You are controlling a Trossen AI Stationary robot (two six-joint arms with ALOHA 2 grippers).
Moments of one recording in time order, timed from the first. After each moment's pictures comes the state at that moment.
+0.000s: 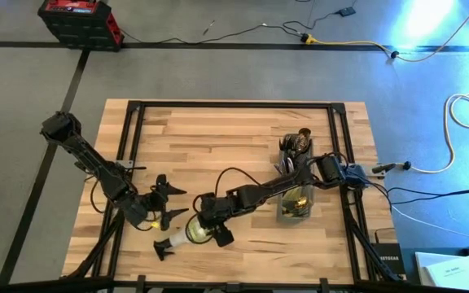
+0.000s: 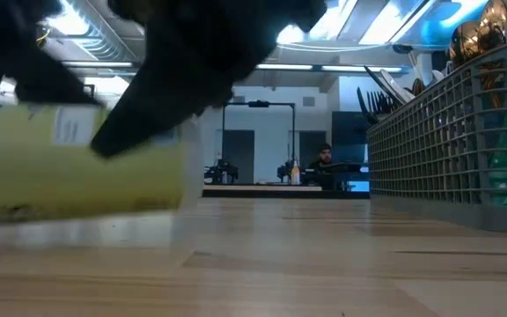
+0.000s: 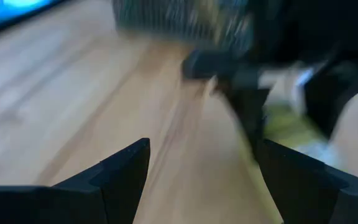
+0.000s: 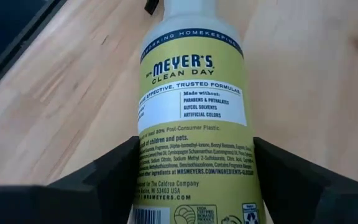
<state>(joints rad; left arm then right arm) -0.79 1.11 0.36 0.19 -0.90 -0.58 0.27 2.27 1.76 -0.34 -0.14 -0.08</state>
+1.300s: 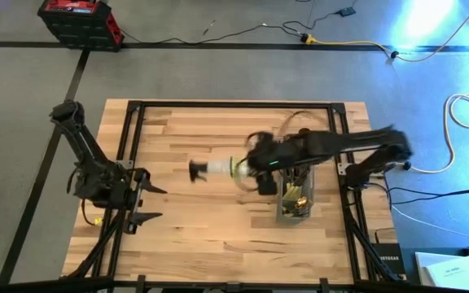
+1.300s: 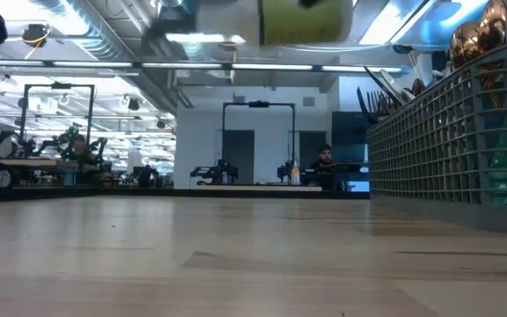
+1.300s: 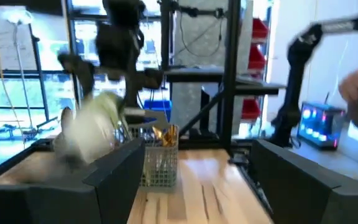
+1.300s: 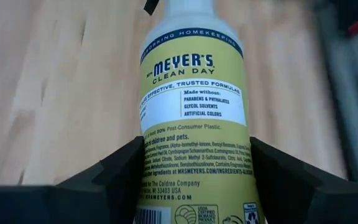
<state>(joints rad) -1.02 0.79 0.36 0.64 -0.97 0.15 0.15 1.54 1.56 -0.87 0.19 0.01</state>
